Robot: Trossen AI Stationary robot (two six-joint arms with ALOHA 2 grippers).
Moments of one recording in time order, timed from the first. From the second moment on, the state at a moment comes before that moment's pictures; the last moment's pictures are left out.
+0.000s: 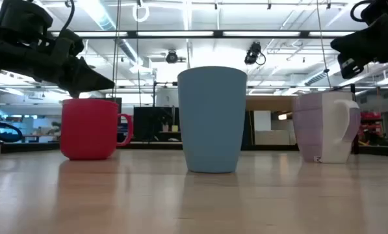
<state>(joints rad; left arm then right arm) 0.17 0.53 0.04 0.34 -0.20 -0.15 0.41 0.01 0.09 -0.14 0.37 0.16</state>
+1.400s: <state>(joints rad) 0.17 0.53 0.04 0.34 -0.20 -0.15 0.41 0.01 0.09 -0.14 0.37 0.16</state>
